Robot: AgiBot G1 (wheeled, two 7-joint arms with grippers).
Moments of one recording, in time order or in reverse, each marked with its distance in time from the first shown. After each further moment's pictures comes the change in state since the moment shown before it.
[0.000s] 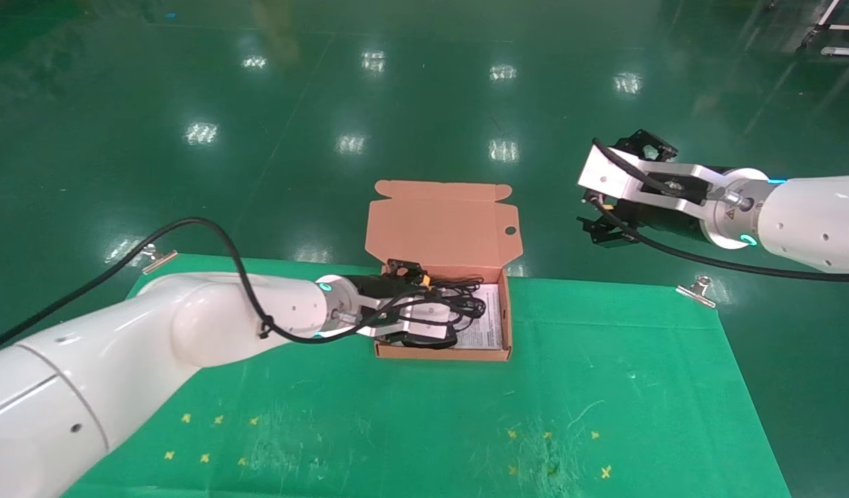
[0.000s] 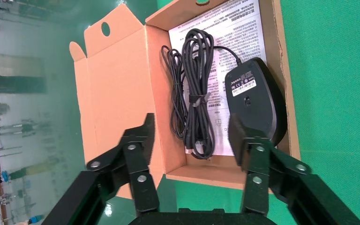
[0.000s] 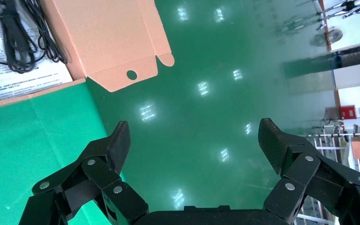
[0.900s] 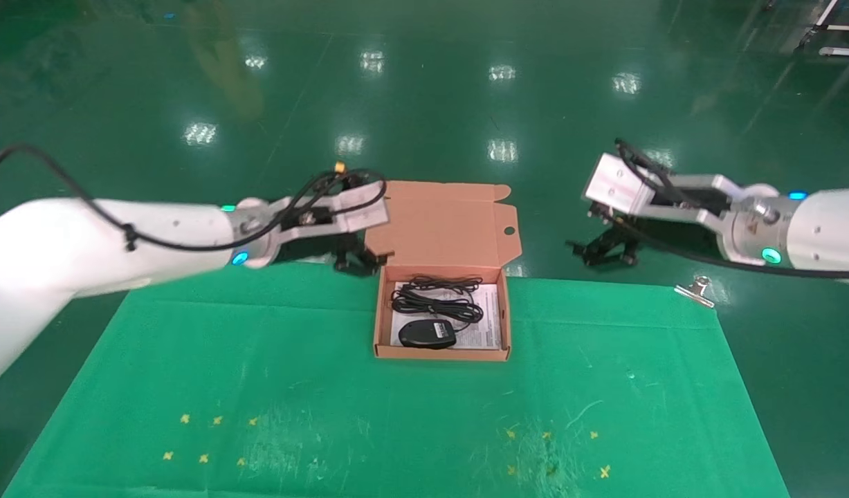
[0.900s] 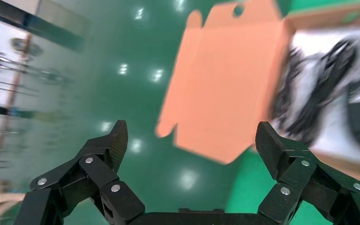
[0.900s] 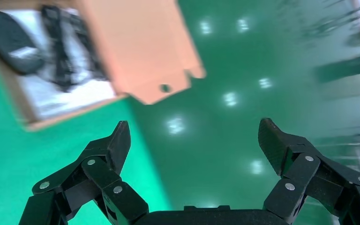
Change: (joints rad) left arm -0.012 -0.181 -0.251 -0.092 -0.187 0.145 -0.093; right arm -0.094 0.043 0.186 0.026 0.250 -0.166 -0.145
